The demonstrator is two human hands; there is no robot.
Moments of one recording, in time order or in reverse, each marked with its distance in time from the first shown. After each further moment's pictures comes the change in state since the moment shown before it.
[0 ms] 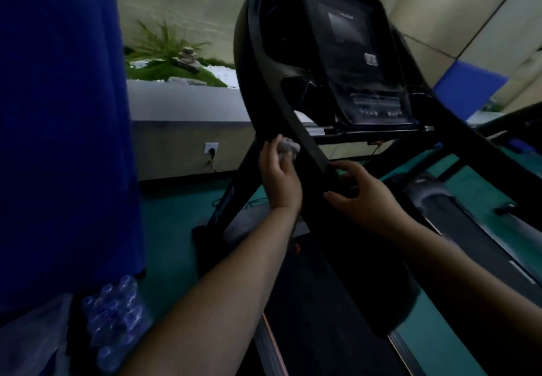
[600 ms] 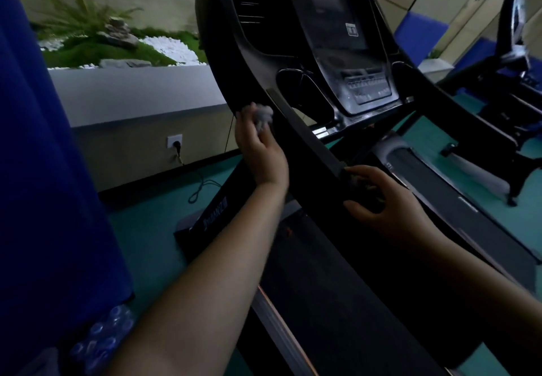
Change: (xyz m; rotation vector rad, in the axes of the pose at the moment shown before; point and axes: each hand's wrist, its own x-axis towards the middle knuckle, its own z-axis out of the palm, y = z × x) left_hand 0.122 -0.020 0.007 -0.059 -0.015 0.032; right_hand 0.032 -0.027 0.018 -0.083 0.073 0.073
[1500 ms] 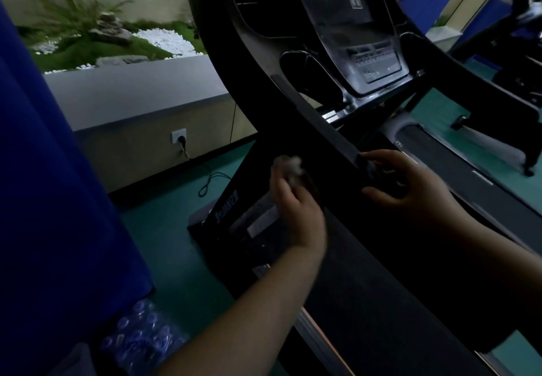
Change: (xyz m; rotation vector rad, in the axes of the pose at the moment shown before) left_hand -0.103 -0.012 -0.036 -0.074 -0.141 -0.234; right_hand 0.004 0.008 0.002 -0.016 0.007 0.013
